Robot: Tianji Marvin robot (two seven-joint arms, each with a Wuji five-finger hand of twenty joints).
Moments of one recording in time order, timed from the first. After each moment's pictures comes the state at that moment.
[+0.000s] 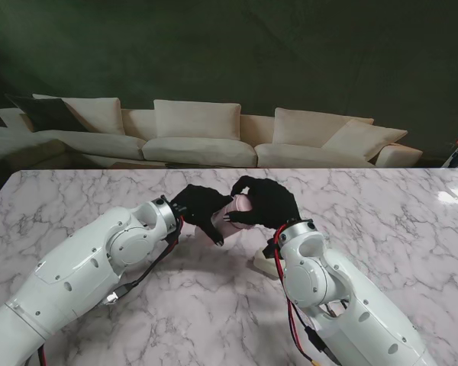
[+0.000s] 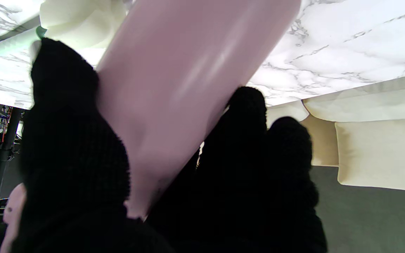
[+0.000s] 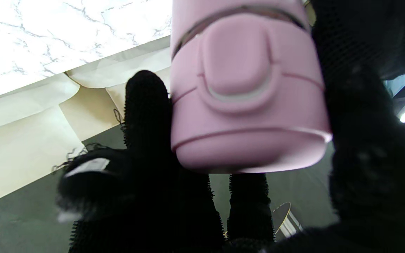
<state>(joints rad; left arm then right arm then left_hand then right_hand) 1.06 -1.07 -0.82 -1.38 0.83 -0.32 -0.08 -1.42 -1.16 0.99 -1.72 -0.65 0.21 -0.19 0.91 -0.65 -0.08 -0.06 0.60 0.20 0.70 0.62 0.99 0.19 0.33 0.87 1.06 0.15 0.75 0.78 0.74 0.16 1.36 0.55 0.48 -0.73 0.76 -0.31 0.60 -0.13 0.94 0.26 0.88 0.20 0.81 0.52 1.23 0.16 0.78 0.53 1.14 0.19 1.63 0.50</state>
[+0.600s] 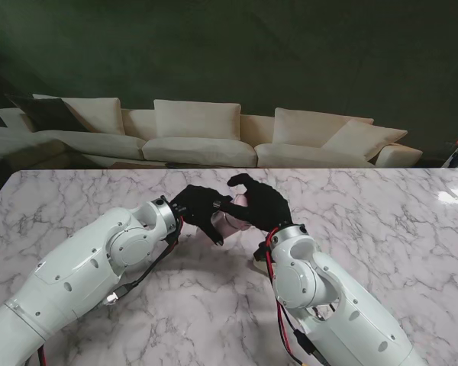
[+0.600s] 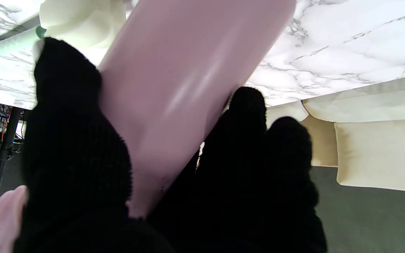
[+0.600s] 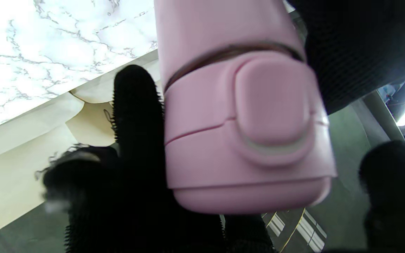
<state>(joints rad) 1.07 -1.07 -0.82 -1.38 0.83 -0.32 -0.07 -1.40 -1.19 0.95 -1.69 -0.57 0.25 -0.24 0.92 -0.65 -0.08 -0.06 0.60 0.20 0.69 0.62 0.98 0.19 0.34 0.87 1.06 0.15 0.75 0.78 0.74 0.16 1.36 0.55 0.15 -0.37 0.59 -0.15 0.34 0.00 0.76 0.30 0.86 0.20 0.76 0.38 1.25 0.23 0.69 0.42 1.10 0.37 1.60 0.41</state>
